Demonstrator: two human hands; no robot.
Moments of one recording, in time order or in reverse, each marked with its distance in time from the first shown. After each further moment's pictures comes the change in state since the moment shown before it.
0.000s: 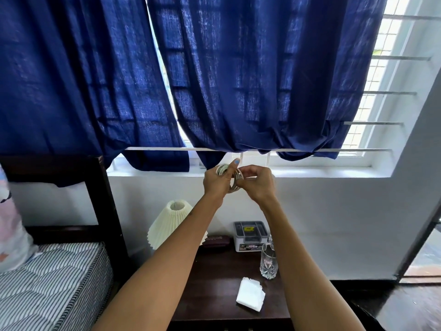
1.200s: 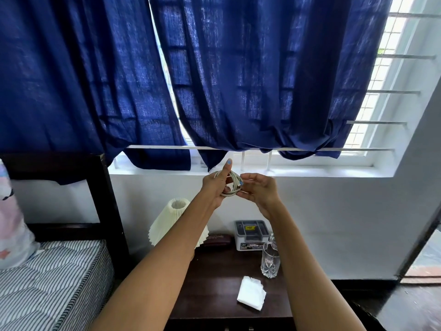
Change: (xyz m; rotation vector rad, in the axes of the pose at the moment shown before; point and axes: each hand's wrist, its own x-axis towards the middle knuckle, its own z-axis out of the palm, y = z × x) left_hand 0.005 -0.004 -0.013 -0.184 -0.127 -0.286; right_hand 0.000 0.027 0.004 0.665 -0.204 0.215
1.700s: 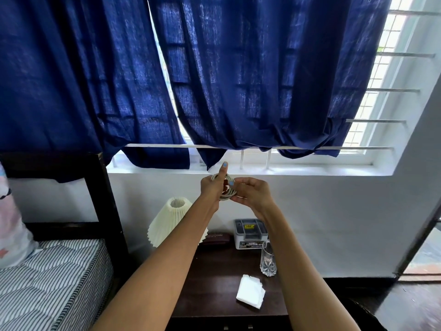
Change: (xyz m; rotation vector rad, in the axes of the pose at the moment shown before) left_hand 0.009 -0.014 -0.004 0.089 0.125 0.008; right_hand 0.001 0.012 0.008 0.041 -0.027 0.090
